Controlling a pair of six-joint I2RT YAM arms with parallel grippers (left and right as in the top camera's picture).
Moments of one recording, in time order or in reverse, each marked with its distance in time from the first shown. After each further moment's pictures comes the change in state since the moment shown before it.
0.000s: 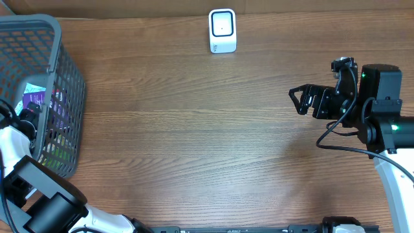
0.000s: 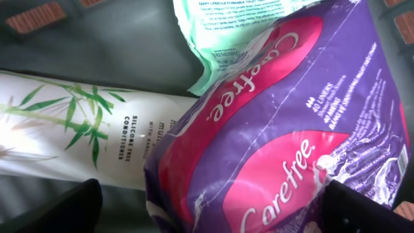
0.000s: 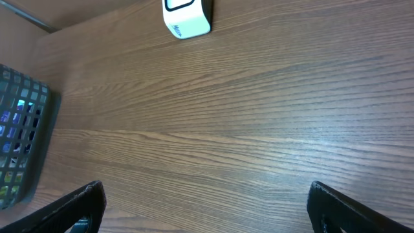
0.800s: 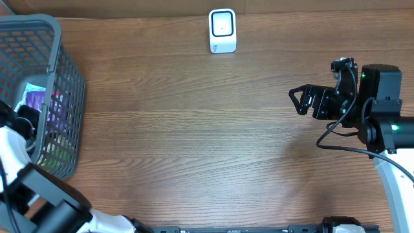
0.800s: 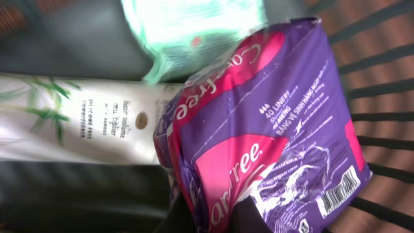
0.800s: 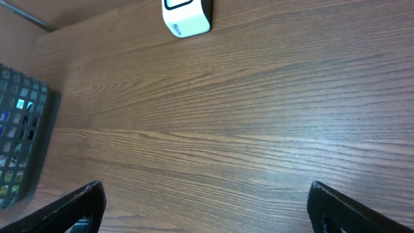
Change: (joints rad) left arm 0.005 -0.089 0.064 -0.121 0.130 0.015; right arm 0.000 0.000 0.000 -0.005 0.000 0.000
